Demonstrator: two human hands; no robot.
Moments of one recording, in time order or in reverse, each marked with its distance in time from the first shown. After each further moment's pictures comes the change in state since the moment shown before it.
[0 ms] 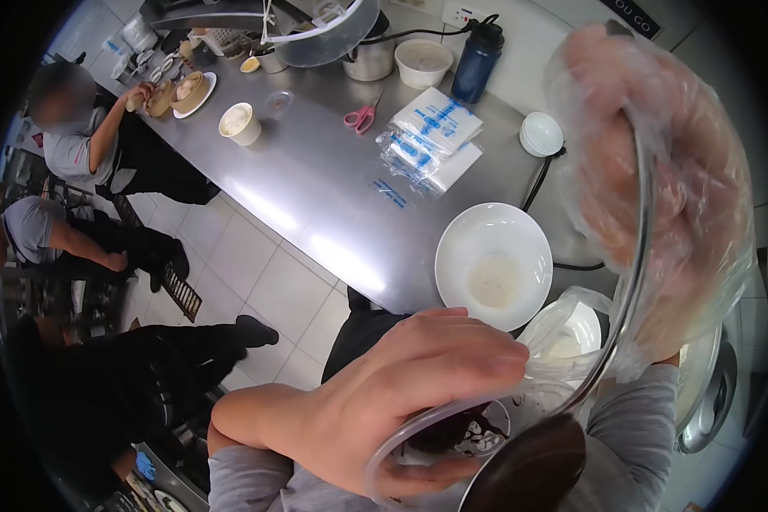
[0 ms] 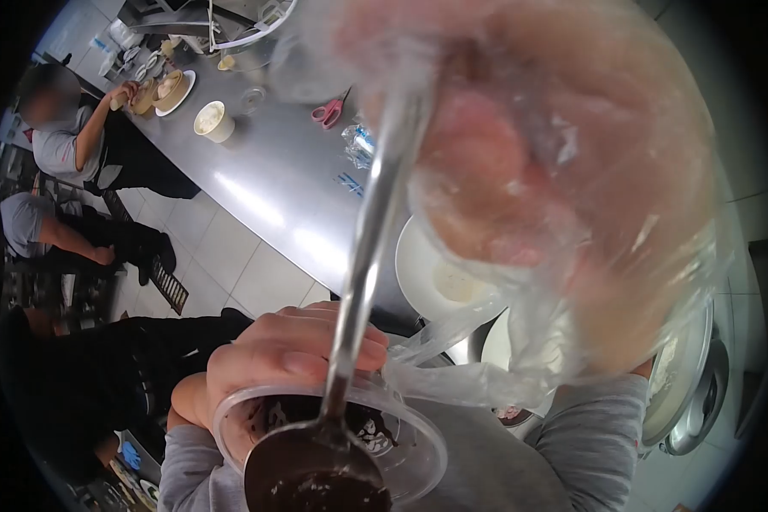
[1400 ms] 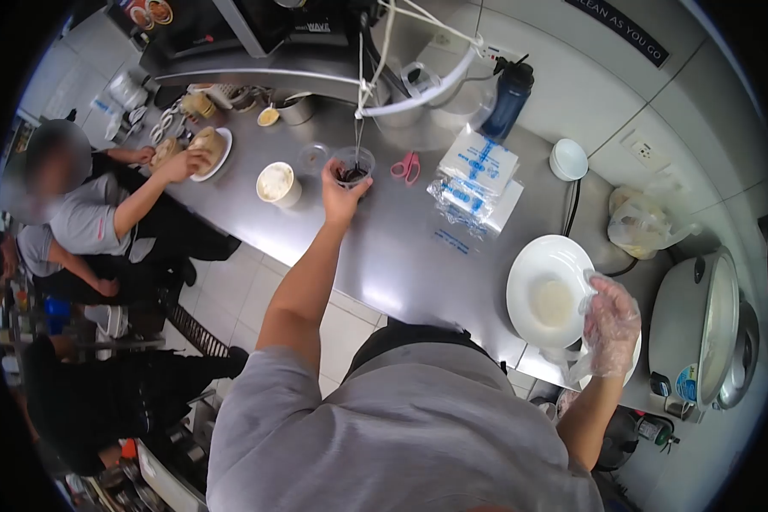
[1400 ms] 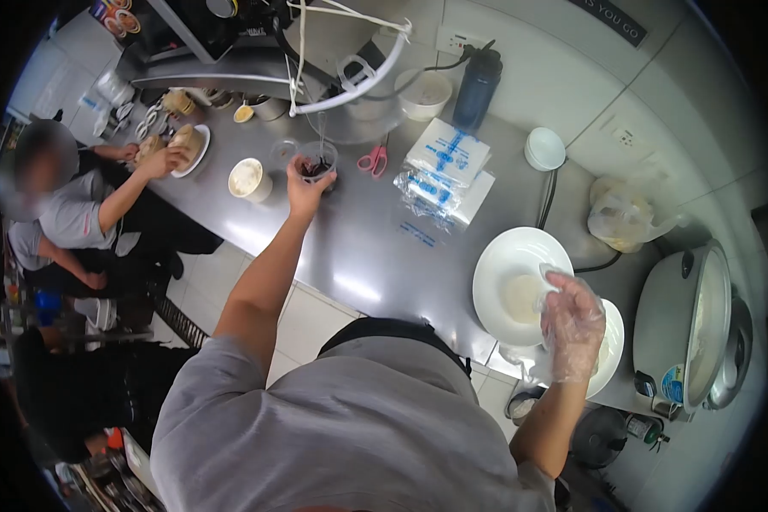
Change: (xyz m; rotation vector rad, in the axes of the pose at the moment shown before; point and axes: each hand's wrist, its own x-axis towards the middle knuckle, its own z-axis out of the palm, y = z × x) left_hand -0.005 -0.284 -0.363 0.623 0.673 -0.369; right_hand -0.076 0.126 0.058 -0.461 0.978 0.312
